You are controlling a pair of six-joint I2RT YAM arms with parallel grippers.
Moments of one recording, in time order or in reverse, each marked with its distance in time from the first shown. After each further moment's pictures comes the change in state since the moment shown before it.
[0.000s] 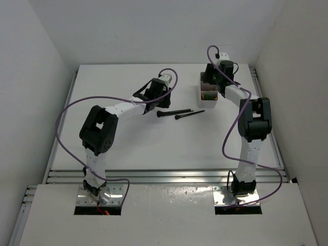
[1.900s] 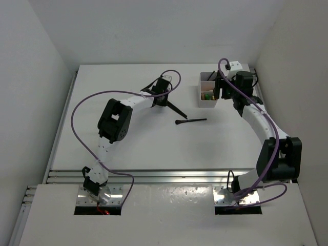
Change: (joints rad) left arm 0.040 0.340 0.342 -0.172 -0.189 0.034; right arm -0.021 -0.639 -0.439 -0.245 0.027 -0.215
